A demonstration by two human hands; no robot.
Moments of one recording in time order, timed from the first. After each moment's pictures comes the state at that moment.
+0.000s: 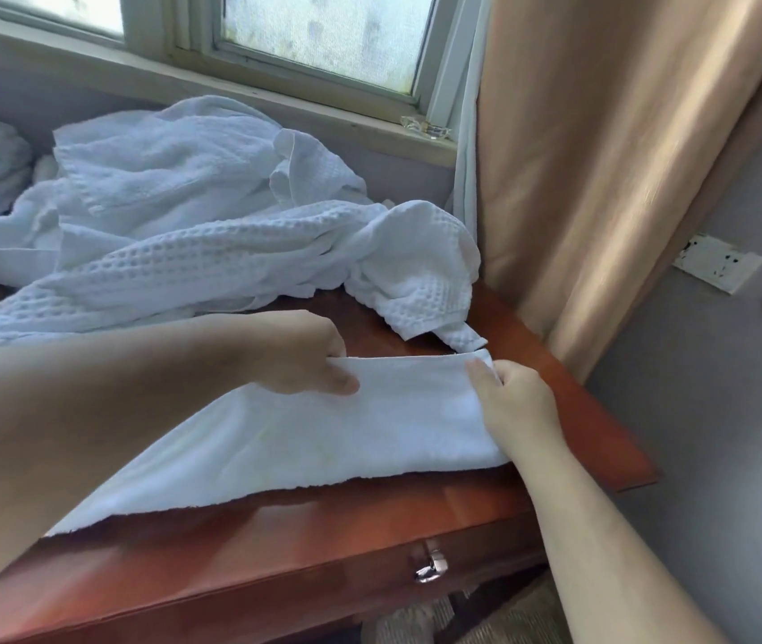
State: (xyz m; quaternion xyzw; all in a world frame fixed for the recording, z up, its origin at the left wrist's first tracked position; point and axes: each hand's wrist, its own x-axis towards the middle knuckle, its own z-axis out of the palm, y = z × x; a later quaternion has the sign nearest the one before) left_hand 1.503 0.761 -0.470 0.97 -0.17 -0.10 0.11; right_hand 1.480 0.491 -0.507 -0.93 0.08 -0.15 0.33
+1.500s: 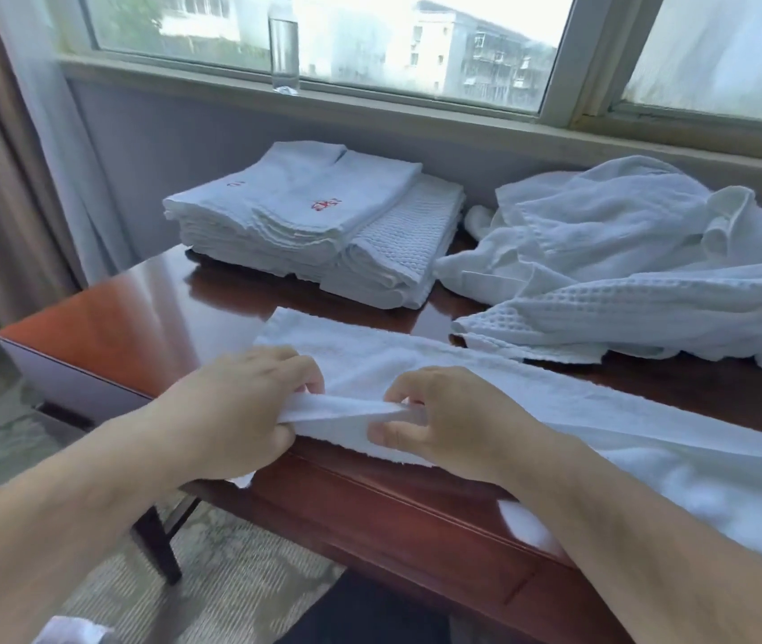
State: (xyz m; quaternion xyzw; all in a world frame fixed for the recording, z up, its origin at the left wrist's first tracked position) left_hand 1.201 1.091 -0.499 0.99 0.09 0.04 0.07; right_hand 1.359 0.894 -0.498 -0.84 -0.50 0.10 0.17
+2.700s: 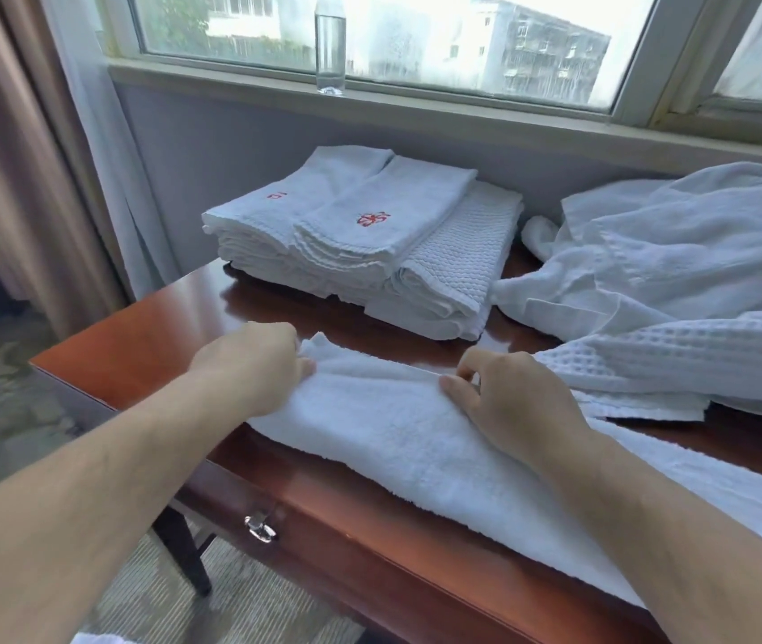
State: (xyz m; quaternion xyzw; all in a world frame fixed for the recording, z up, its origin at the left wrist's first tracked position) left_hand 1.261 1.171 -0.492 0.92 0.39 0.00 0.08; right_hand 1.428 0.955 -0.514 -0.89 -0.43 -0.06 0.17
